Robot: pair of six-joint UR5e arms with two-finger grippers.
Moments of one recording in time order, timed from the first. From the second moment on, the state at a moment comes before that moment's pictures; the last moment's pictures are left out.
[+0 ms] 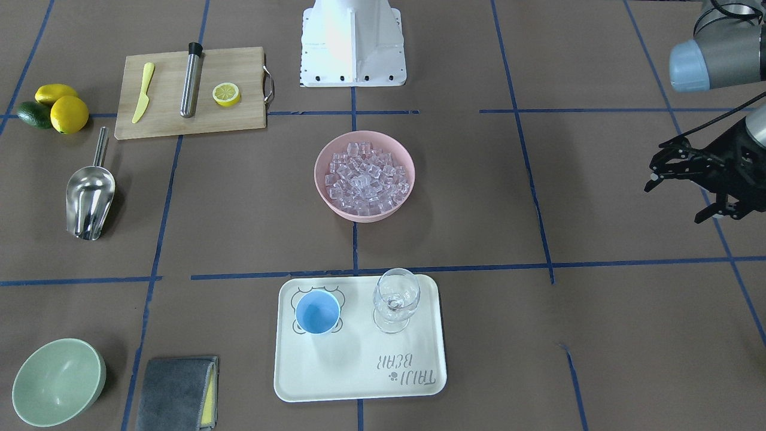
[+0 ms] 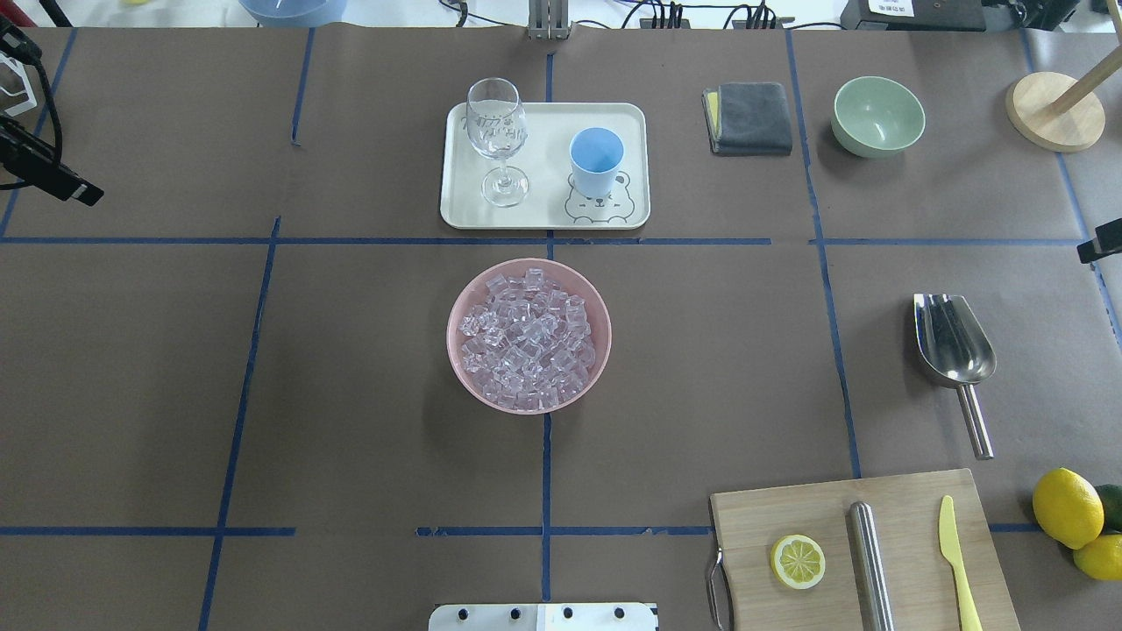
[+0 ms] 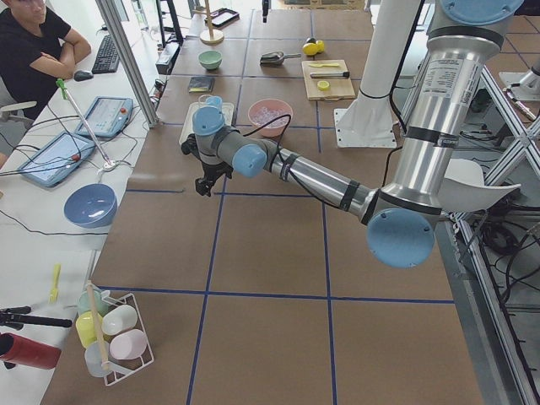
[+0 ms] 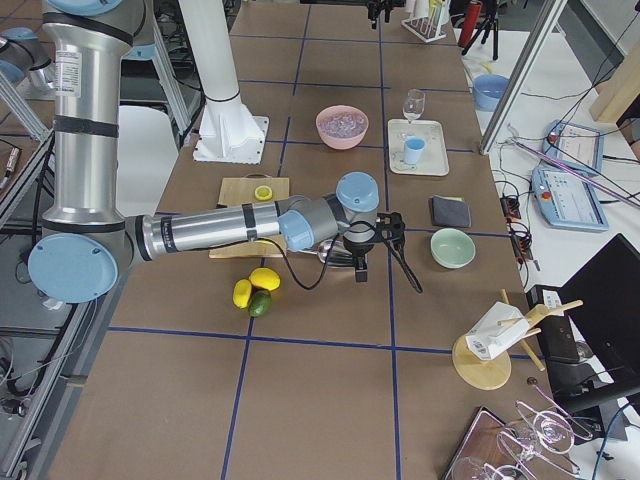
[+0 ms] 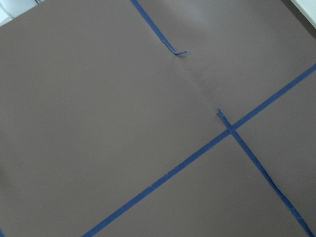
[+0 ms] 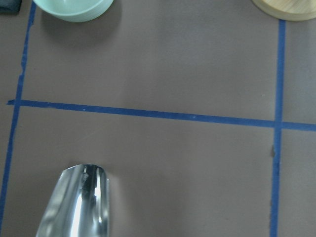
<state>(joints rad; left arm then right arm) -1.21 -1.79 -1.74 -1.73 -2.36 0.05 1.29 -1.66 1.84 -1.31 2.35 0.43</state>
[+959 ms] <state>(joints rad) -1.16 -1.79 -1.78 -1.73 -2.37 0.05 0.98 -1.80 2.02 -1.23 2.26 0.77</state>
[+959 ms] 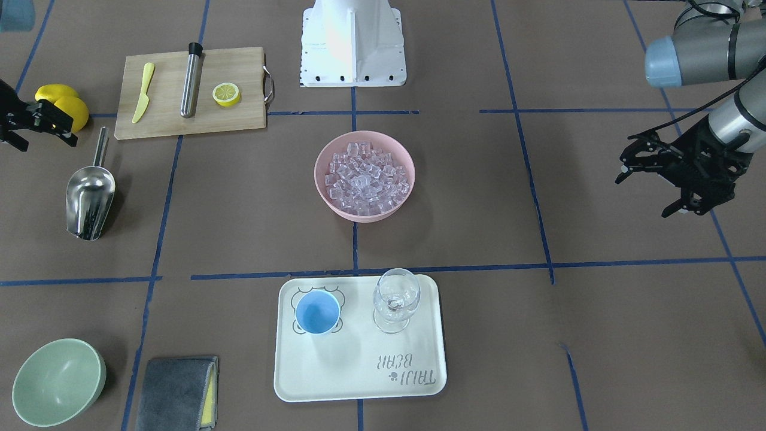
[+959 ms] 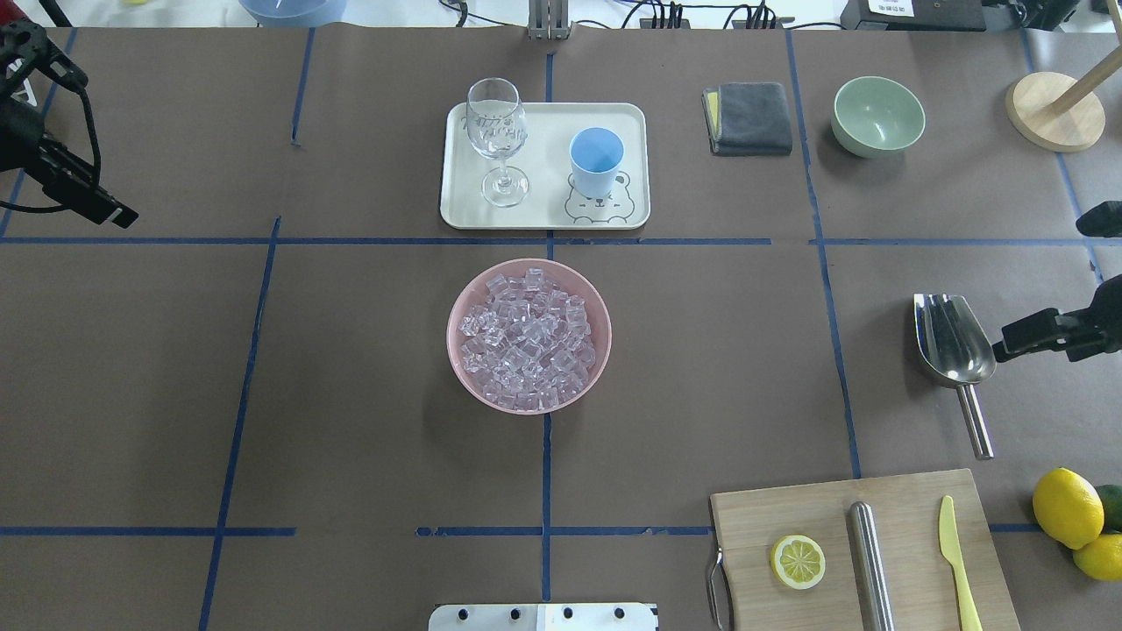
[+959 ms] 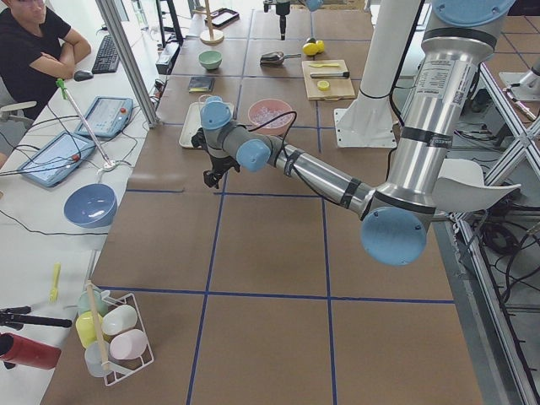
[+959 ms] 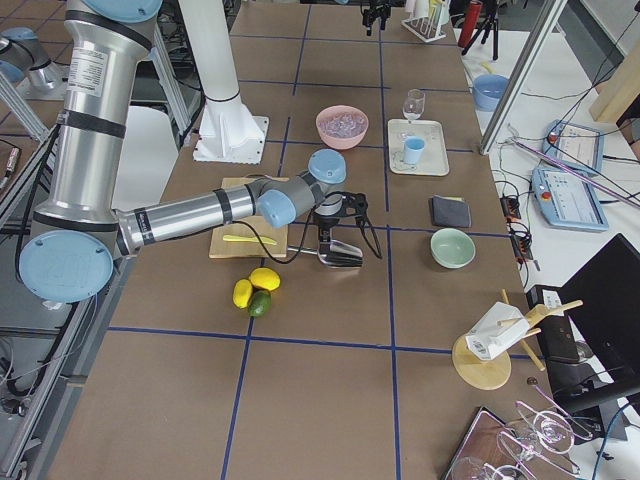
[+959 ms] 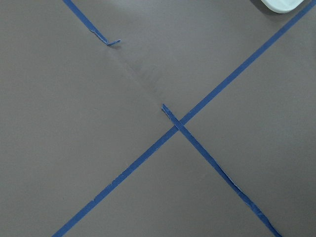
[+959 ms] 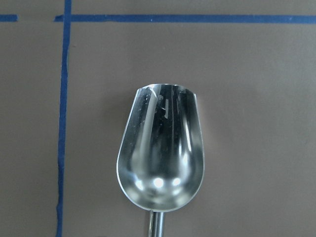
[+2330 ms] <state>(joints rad) -1.12 -1.81 -1.77 -1.73 -2.36 0.00 0.73 -1.82 1.88 -0.99 2.12 1.03</state>
